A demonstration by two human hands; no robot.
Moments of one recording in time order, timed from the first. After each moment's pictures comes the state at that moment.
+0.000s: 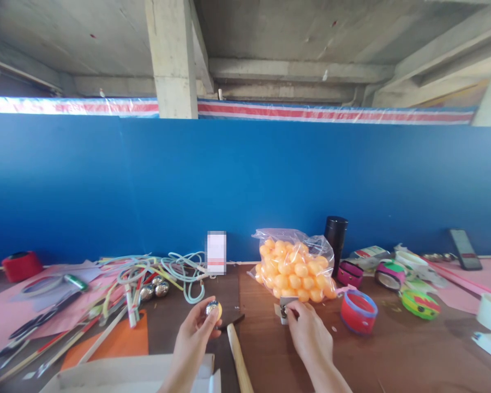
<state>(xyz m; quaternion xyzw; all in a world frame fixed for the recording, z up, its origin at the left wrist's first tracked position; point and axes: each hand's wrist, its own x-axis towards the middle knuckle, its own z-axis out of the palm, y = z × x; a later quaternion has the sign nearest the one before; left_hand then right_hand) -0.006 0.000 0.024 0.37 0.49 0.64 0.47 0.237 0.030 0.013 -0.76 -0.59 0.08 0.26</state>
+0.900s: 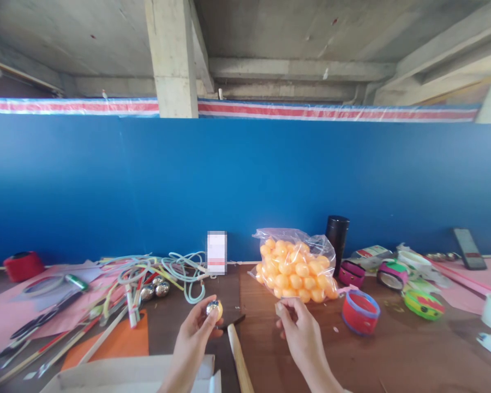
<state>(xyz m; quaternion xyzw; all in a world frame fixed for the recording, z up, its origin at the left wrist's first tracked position) -0.006 0.000 0.022 0.36 0.46 0.64 0.49 0.215 0.023 0.014 -0.59 -0.56 0.28 0.52</state>
